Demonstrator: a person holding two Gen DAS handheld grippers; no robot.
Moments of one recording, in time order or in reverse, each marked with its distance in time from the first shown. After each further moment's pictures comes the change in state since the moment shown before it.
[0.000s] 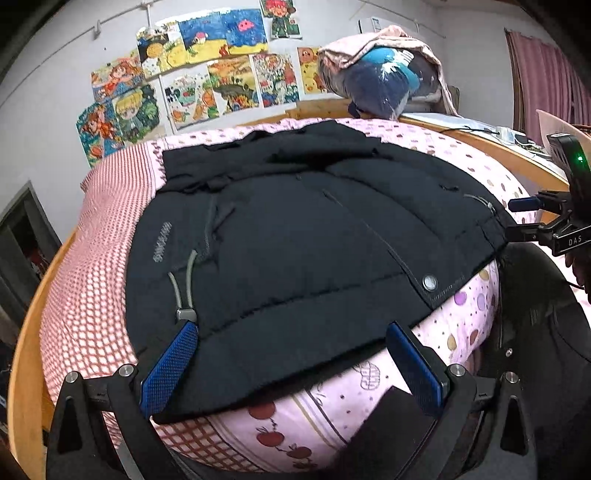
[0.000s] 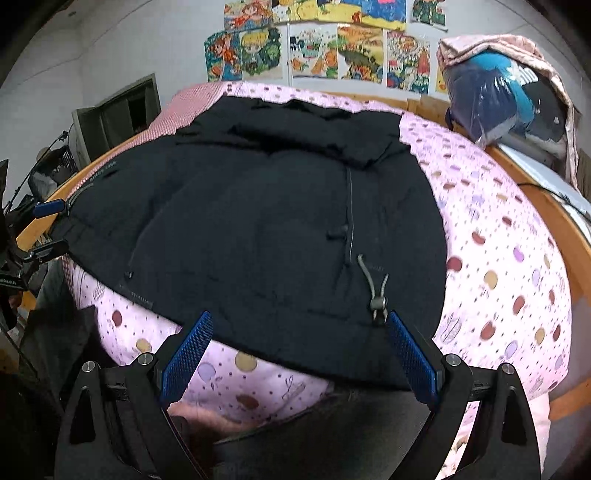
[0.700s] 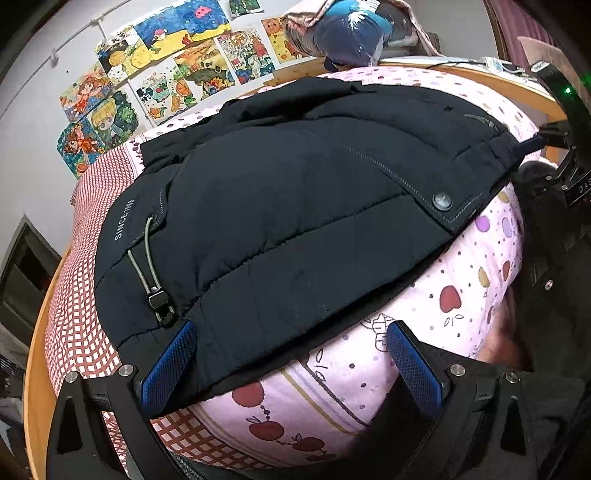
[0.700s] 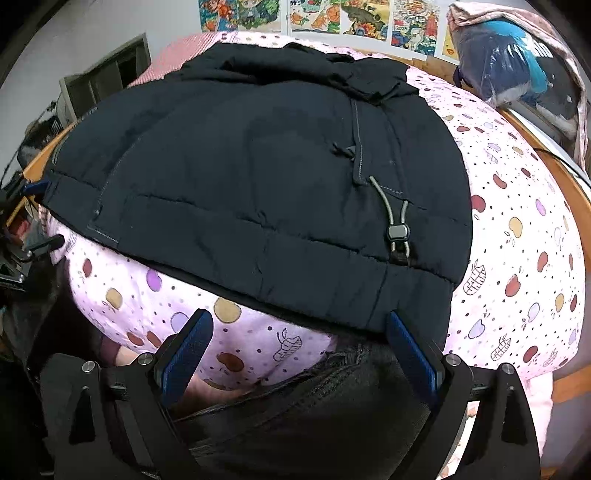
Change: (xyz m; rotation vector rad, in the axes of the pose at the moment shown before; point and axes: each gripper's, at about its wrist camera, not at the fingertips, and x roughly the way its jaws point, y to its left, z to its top) left arm 0.029 -0.027 -0.021 0.192 0.115 0.077; right arm 0.035 0.010 -0.023 -0.053 0.184 -0.050
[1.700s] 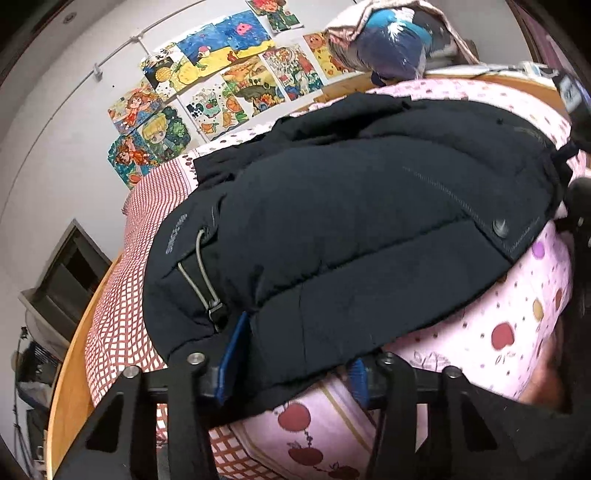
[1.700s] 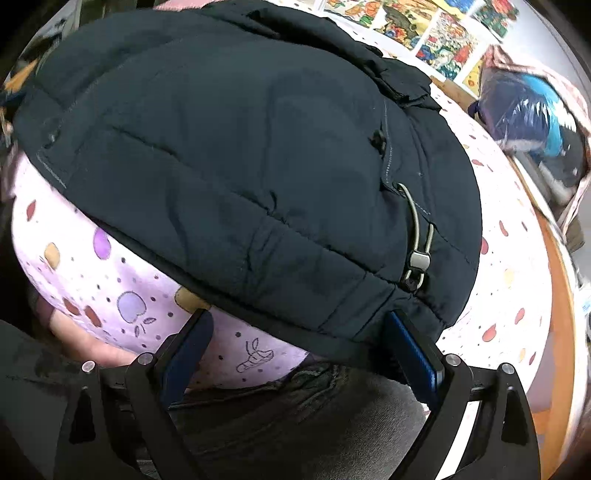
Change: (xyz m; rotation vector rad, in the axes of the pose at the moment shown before) left arm -0.009 0.009 0.004 -0.045 -0.083 0.217; right arm 0.026 0.032 0.012 -0.245 0.081 -0.233
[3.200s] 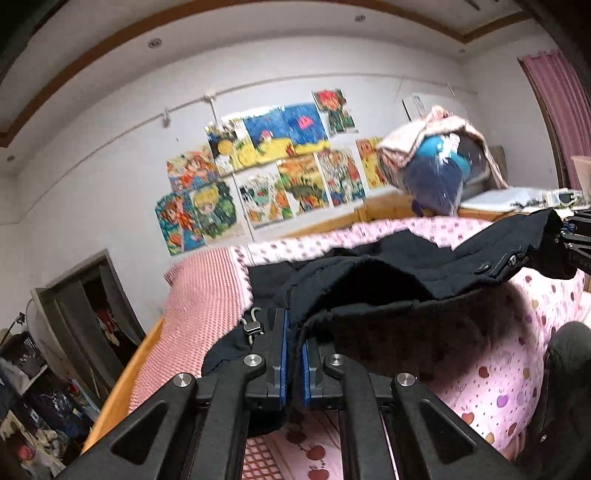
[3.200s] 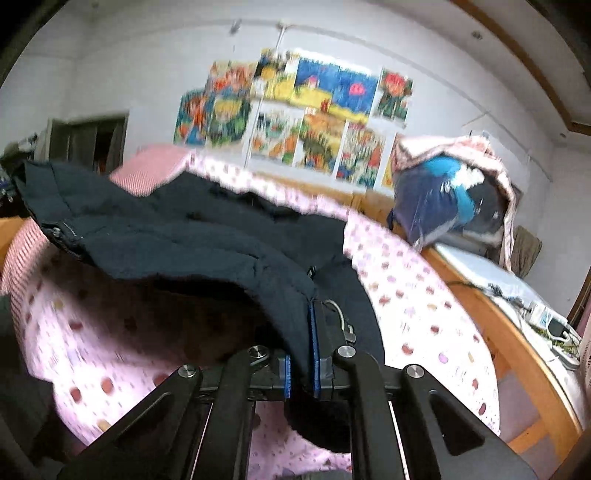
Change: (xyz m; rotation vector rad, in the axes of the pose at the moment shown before) left arm -0.100 0.084 0.056 -0.211 -0.392 0.066; right arm -0.119 -0.052 0.014 0.292 -0.631 -0.141
